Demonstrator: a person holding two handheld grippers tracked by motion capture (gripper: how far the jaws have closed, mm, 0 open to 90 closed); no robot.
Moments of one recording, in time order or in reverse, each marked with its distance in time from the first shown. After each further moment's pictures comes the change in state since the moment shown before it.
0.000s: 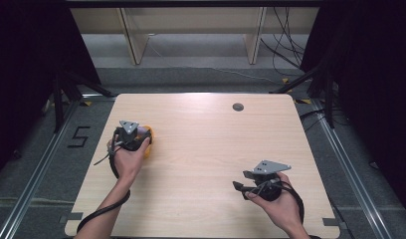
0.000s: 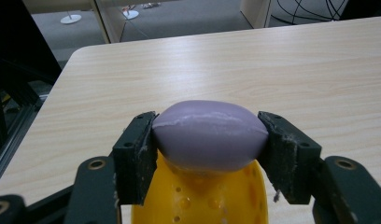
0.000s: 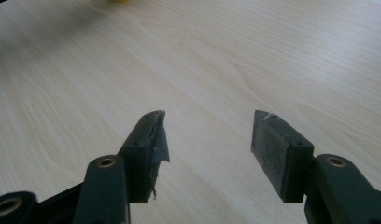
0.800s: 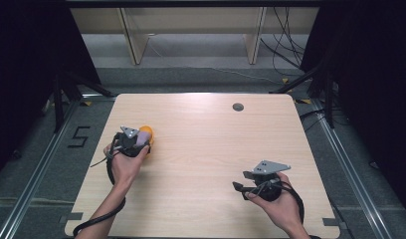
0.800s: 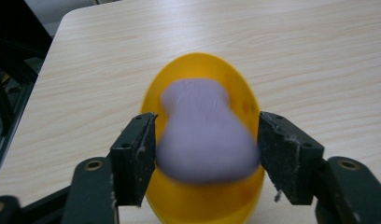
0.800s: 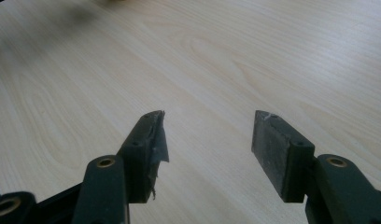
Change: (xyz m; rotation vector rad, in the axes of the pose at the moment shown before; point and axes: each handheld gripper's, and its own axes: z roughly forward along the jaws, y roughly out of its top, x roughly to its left) left arm 0.000 -0.007 -0.015 0.124 -0.027 0.071; right arm 0.000 0.000 0.000 0.006 -0.003 -0.004
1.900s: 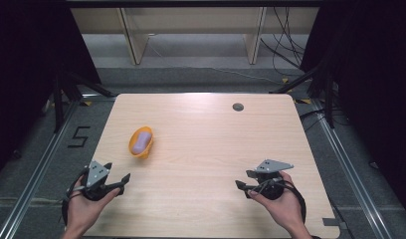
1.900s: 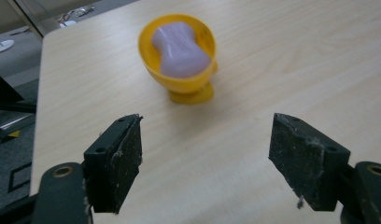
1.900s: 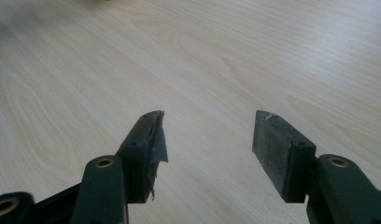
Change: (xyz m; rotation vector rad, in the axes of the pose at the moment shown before) left arm 0.049 -0.096 -0.095 -0.123 -0.234 0.187; right arm -0.008 -0.002 -0.001 0.004 -0.017 0.032
